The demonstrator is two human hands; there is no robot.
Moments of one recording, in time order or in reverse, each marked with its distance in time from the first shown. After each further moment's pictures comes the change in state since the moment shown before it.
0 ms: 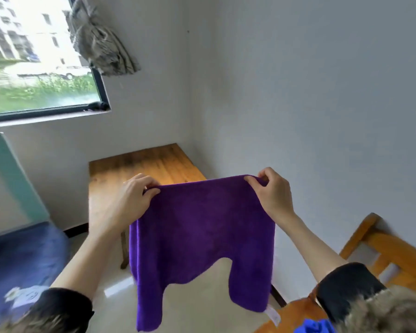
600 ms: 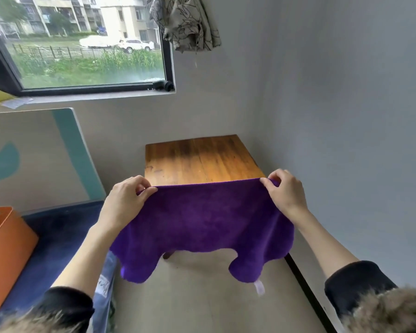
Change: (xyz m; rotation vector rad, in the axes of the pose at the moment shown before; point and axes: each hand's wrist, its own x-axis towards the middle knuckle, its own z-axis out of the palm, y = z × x) left_hand 0.054 -0.258 -0.057 0.107 0.158 -0.365; right_hand 0.109 -0.058 0.279 -0.061 -0.273 -0.035
